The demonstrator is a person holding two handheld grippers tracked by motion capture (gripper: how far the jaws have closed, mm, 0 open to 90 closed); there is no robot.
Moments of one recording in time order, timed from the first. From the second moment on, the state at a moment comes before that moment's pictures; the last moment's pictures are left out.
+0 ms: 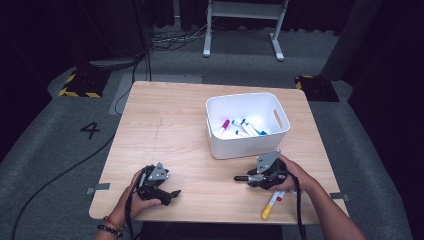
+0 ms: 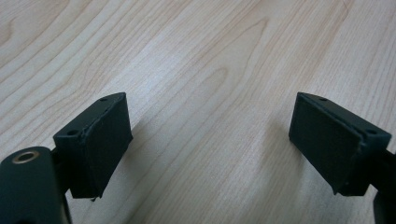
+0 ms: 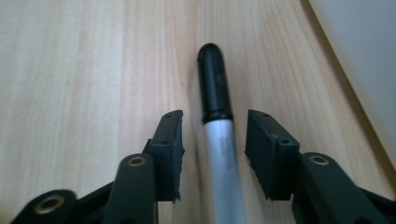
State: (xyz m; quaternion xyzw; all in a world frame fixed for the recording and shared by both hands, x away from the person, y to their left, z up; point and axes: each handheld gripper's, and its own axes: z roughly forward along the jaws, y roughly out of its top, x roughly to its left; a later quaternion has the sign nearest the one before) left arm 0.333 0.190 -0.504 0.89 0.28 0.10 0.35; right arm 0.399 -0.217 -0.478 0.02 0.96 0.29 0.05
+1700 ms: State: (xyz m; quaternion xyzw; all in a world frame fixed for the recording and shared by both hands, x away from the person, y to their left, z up) left arm 0.333 0.190 -0.504 0.89 0.28 0.10 0.35; right arm 0.409 -0.273 -0.340 0.08 0.89 0.41 0.18
